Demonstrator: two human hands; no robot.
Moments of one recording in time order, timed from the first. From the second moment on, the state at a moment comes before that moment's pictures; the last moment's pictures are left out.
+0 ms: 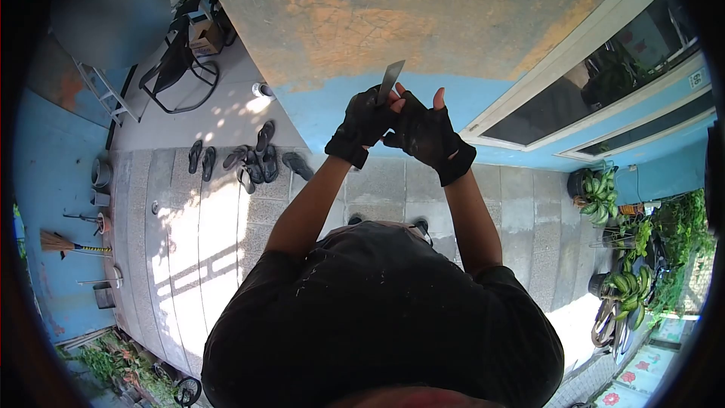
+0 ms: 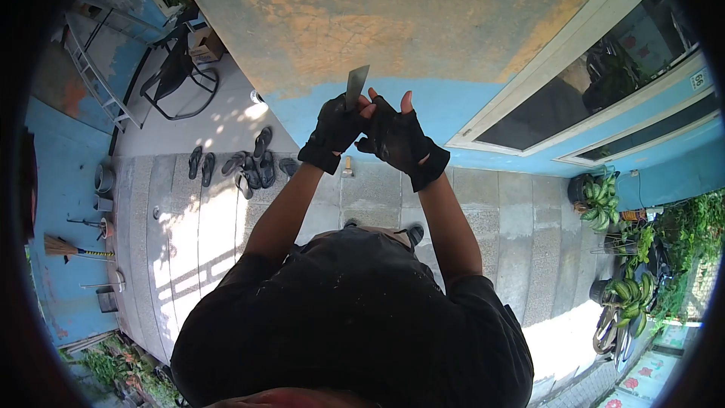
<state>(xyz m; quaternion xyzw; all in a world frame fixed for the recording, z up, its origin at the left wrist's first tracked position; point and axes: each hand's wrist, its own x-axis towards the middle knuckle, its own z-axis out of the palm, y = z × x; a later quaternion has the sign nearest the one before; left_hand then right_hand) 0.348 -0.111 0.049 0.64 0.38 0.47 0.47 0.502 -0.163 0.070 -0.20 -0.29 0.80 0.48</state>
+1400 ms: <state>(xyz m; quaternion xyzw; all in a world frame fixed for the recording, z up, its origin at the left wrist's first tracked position) 0.450 -0.092 0.112 0.55 0.22 0.38 0.71 0.601 -0.155 0.109 -0.42 -0.51 0.57 0.48</state>
